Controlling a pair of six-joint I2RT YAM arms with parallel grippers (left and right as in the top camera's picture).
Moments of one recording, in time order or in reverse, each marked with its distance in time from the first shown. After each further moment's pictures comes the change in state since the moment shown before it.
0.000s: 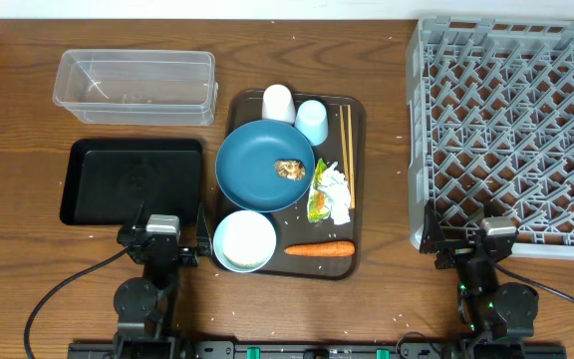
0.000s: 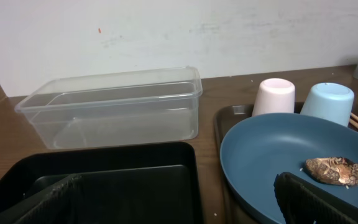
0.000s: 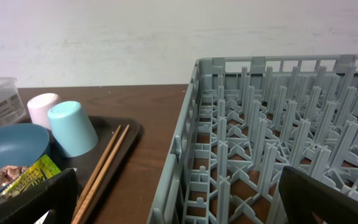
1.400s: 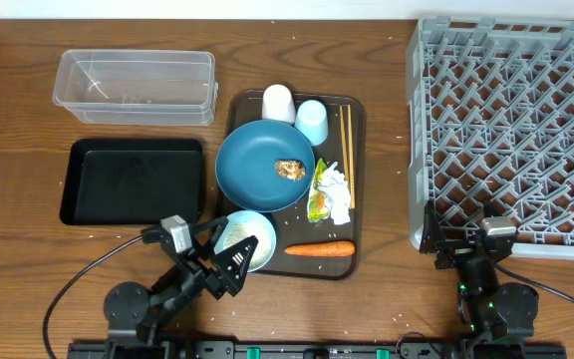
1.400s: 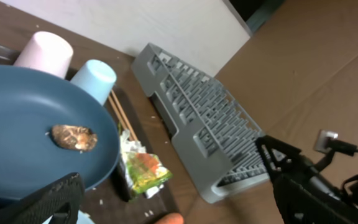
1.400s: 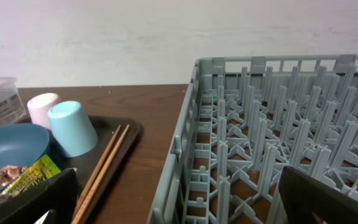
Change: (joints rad) left arm 0.000 0.028 0.116 -0.046 0.737 -0.730; right arm 0.000 0.000 0.000 0.000 0.000 0.000
